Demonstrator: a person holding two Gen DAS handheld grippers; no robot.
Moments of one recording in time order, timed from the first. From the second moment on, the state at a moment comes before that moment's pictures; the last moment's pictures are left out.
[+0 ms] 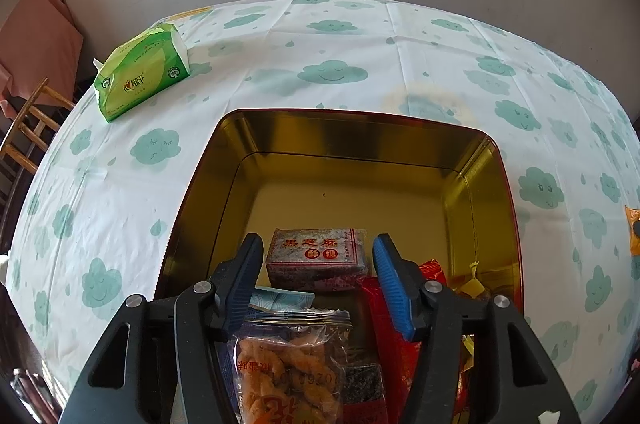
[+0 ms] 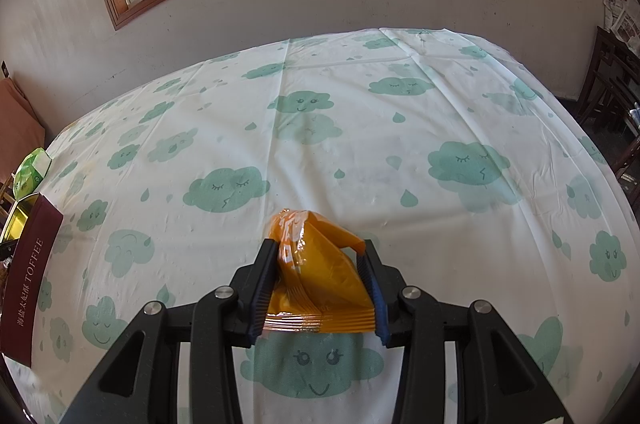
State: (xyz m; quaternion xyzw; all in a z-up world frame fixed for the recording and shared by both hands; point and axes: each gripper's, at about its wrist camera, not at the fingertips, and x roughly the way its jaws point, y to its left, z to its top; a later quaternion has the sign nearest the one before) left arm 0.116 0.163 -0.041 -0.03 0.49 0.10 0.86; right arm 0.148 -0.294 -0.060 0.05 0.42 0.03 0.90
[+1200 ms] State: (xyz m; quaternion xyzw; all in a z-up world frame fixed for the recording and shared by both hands) left arm 0.042 0.115 0.032 -0.01 0.41 0.11 0.91; right arm 0.148 -0.294 -0.059 0.05 0.42 0.03 0.90
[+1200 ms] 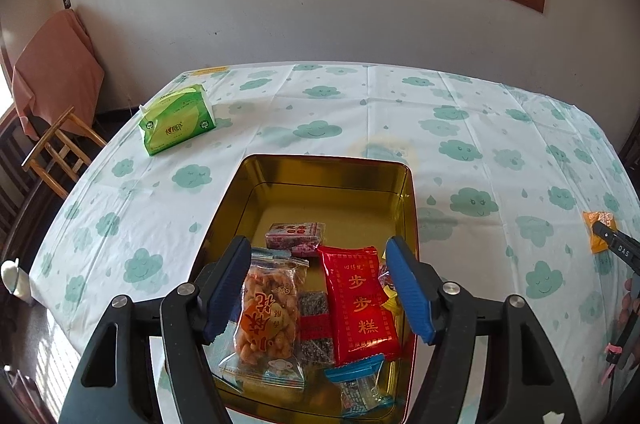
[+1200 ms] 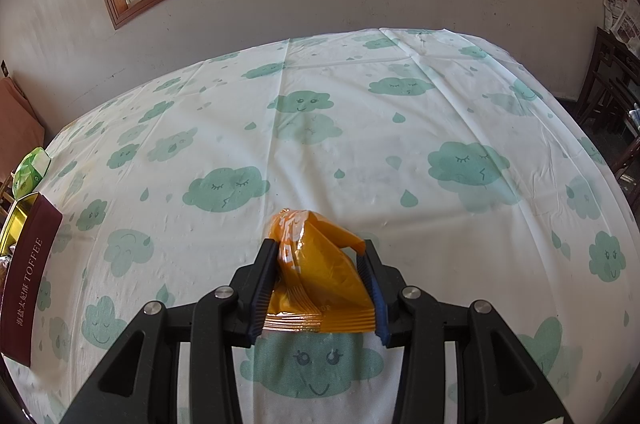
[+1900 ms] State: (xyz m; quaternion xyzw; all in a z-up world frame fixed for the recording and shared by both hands) left arm 0.023 0.131 0.021 -0.01 0.40 0.14 0.90; right arm 0.142 -0.283 -0.049 0.04 0.42 0.01 0.91
